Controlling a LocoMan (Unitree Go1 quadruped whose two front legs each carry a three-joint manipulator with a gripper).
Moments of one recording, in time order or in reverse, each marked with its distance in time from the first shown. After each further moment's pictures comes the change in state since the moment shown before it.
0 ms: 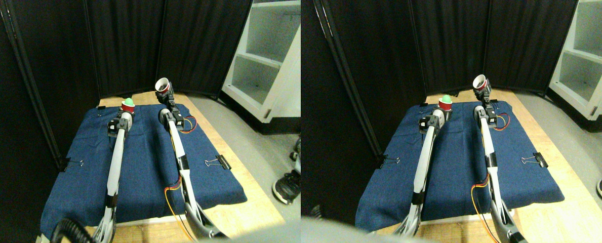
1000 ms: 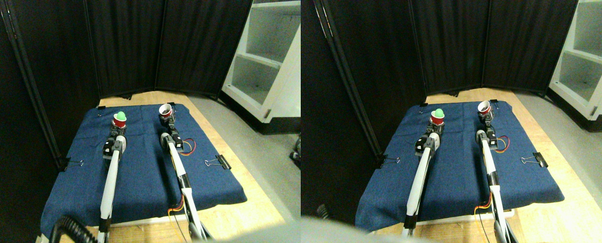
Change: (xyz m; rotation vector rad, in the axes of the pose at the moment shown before) right arm -0.018 -0.082 -0.027 0.134 -0.015 -0.184; left arm -0.001 0.059 0.022 0.033 -0.198 0.005
